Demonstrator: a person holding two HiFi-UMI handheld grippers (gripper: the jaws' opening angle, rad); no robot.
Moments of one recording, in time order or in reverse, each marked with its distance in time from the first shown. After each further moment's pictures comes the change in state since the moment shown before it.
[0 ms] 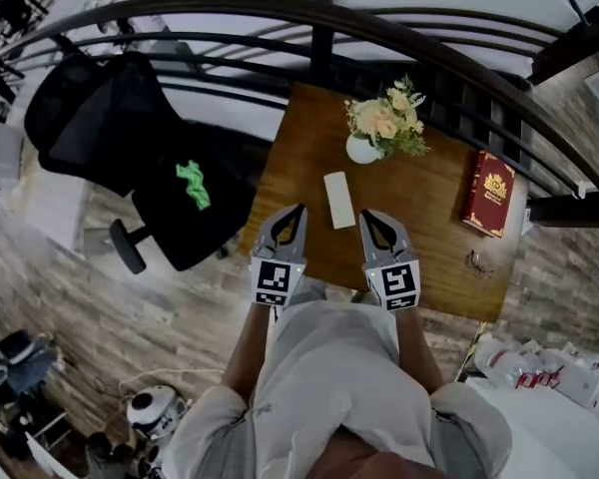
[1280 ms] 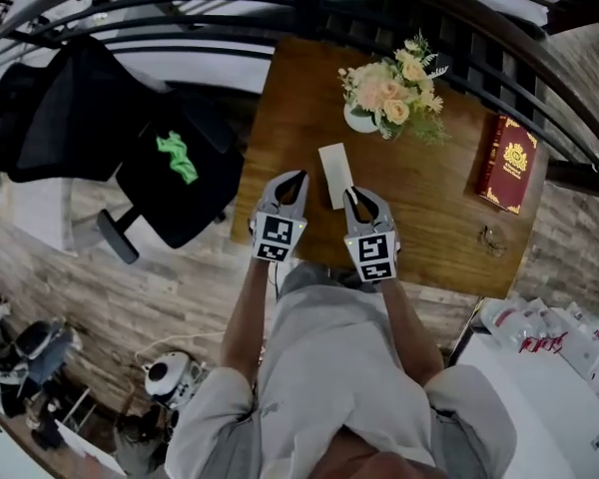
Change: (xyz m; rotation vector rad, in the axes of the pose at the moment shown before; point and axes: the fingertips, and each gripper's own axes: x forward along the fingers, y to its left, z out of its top) left arm 0.100 0.007 -0.123 0.007 0.233 -0.142; right arm 0.077 -0.004 -0.130 0.084 0.263 -0.032
